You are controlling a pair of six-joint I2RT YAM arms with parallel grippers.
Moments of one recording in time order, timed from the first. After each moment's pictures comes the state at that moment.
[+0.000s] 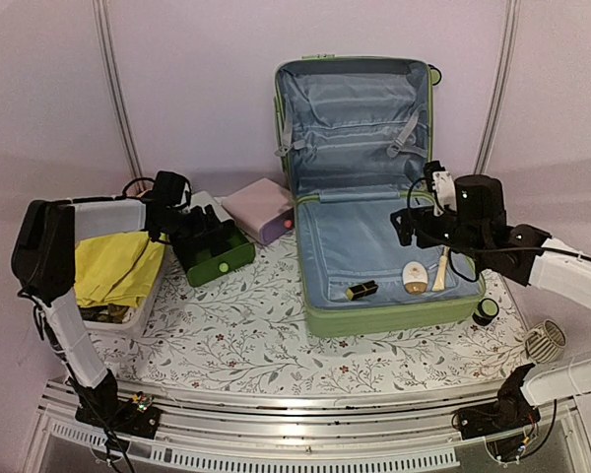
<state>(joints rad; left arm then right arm) -0.26 1.82 1.25 -0.25 0.10 -0.62 0.64 1.14 0.92 -0.15 0.28 0.20</state>
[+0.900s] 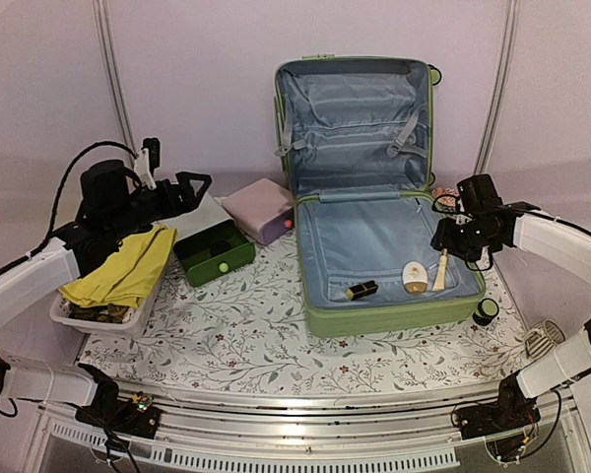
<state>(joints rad) -0.41 1.12 0.92 0.07 0.10 -0.44 0.28 1.37 1.06 -0.55 0.10 0.52</state>
